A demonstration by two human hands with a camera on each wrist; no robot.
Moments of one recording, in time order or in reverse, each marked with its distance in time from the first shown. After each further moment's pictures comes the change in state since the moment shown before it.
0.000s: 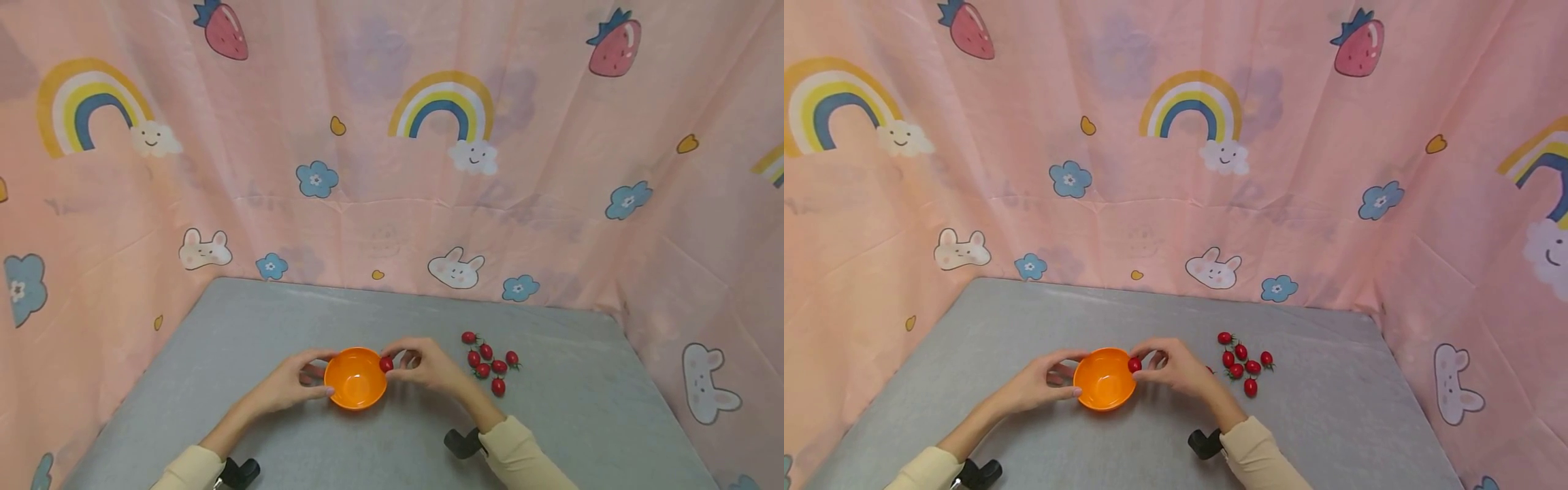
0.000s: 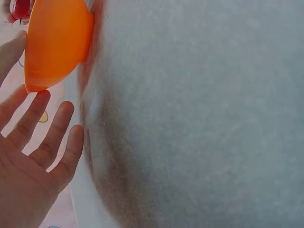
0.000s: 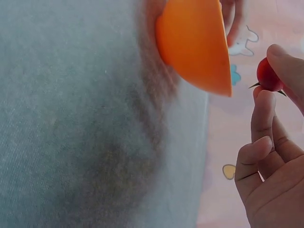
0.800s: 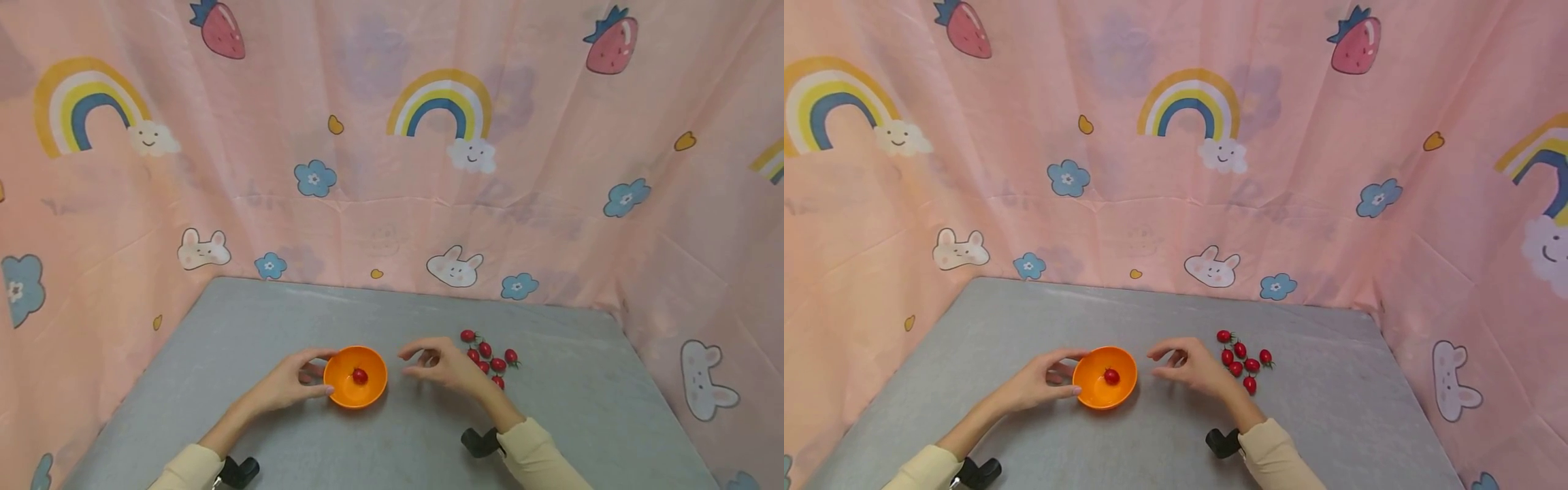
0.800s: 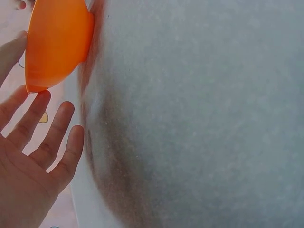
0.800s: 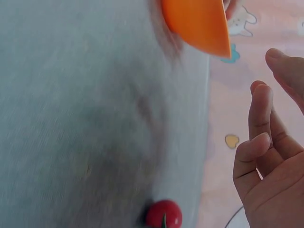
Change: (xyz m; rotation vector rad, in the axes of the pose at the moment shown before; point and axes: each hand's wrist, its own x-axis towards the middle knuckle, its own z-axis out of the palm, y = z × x) left_hand 0.001 0.000 0.000 0.013 -0.001 0.017; right_hand -0.022 0.011 -0.021 0.038 0.016 0.064
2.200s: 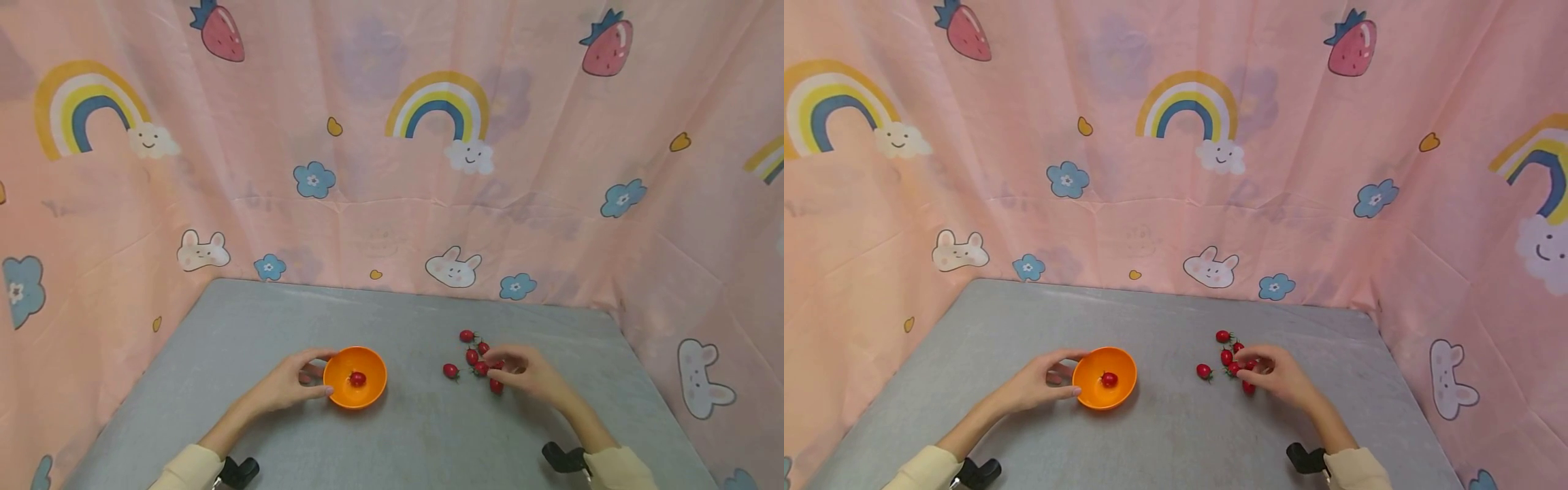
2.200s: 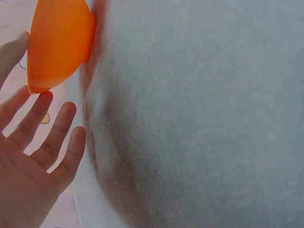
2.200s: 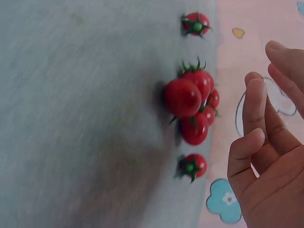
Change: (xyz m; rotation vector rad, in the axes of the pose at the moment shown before) left_hand -0.001 0.003 -0.001 0.003 -0.008 -0.006; right_hand -0.097 0.042 -0.083 -0.188 0.190 -0.040
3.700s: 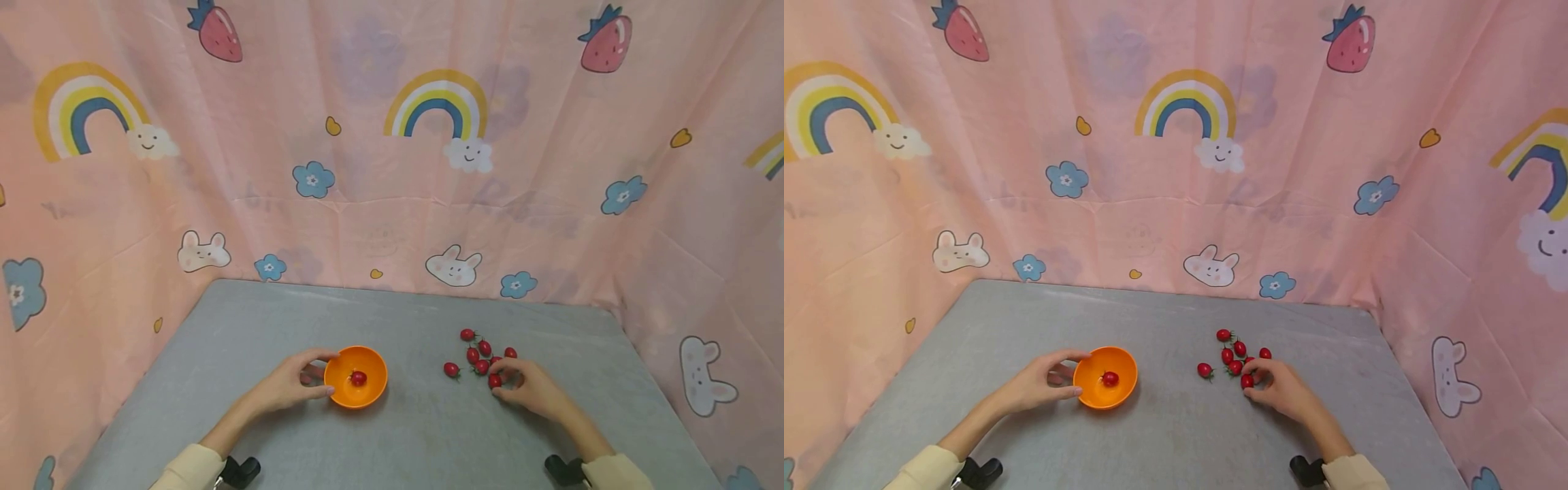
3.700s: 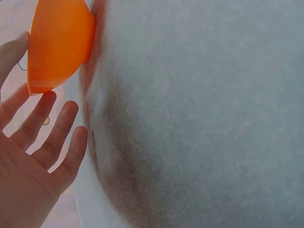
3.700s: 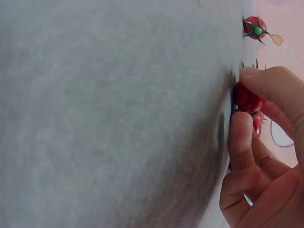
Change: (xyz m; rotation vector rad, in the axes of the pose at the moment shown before) left_hand 0.001 0.002 0.000 -0.002 -0.021 0.003; right_hand -0.015 0.015 0.010 -0.145 -0.072 0.276
